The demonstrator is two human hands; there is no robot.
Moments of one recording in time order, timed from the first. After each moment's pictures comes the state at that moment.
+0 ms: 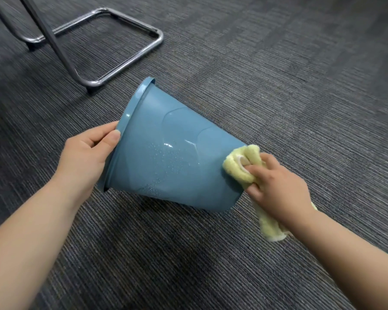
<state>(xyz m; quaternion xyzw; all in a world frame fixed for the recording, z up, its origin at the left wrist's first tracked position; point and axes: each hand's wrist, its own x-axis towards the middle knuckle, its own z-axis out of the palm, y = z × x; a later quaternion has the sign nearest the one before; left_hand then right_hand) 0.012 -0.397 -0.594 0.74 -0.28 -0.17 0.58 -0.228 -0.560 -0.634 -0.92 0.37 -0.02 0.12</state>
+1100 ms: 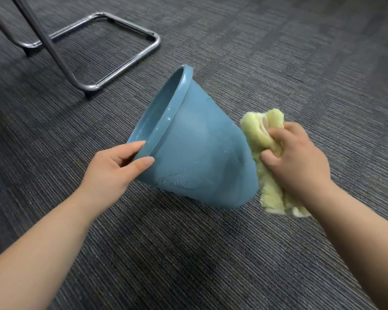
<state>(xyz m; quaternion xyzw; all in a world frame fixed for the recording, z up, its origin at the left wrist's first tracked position) -0.010 -0.400 -0.598 0.73 -0.39 -0.23 0.51 -0.215 -0.583 -0.589 -0.86 0.47 -0.11 0.19</state>
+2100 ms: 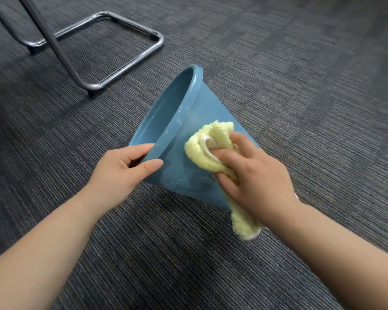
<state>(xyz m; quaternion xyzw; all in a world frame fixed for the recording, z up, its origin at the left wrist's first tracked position) -0.015 -0.401 -0.594 0.68 -0.41 -0.27 0.54 -0.188 -0.527 -0.578 -0.94 0.25 -0.17 0.16</state>
